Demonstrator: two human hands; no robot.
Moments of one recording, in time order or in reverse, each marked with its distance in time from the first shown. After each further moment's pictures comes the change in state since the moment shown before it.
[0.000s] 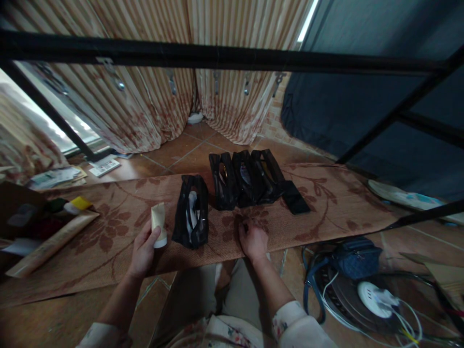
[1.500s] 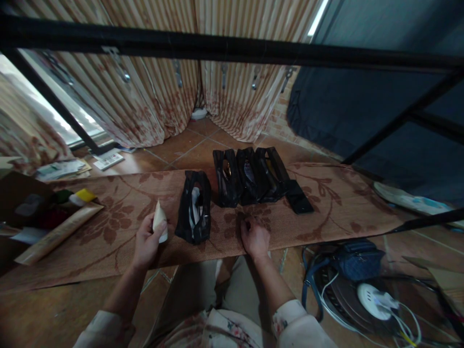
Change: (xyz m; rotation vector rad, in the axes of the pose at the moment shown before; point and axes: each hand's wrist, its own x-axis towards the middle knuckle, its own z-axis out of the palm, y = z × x) left_hand 0.002 -0.006 0.001 0.080 0.039 0.031; right_hand -0.001 0.000 0.001 -0.023 0.009 0.003
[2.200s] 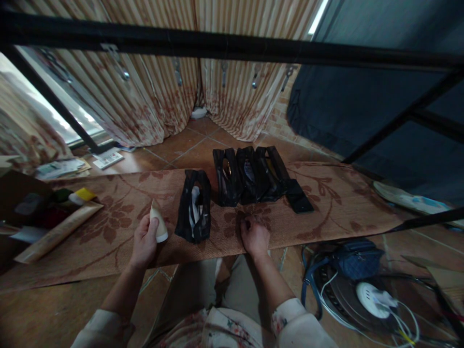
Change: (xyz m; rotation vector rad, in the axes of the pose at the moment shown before) left_hand -0.002 0.010 0.000 -0.035 0.017 -0.032; right_hand 0.001 -0.001 -0.001 0.008 -0.003 -0.009
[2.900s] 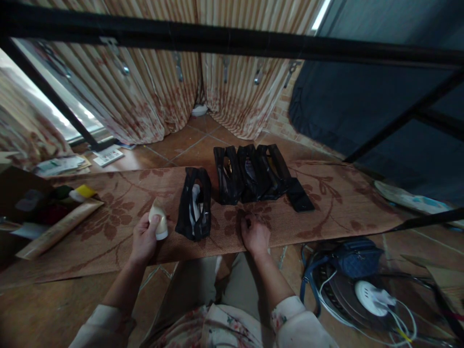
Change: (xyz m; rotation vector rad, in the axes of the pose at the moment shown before) left_hand 0.001 -0.006 -0.002 -0.076 0.026 -0.041; right_hand 0.000 0.000 0.000 -0.002 -0.012 0.019
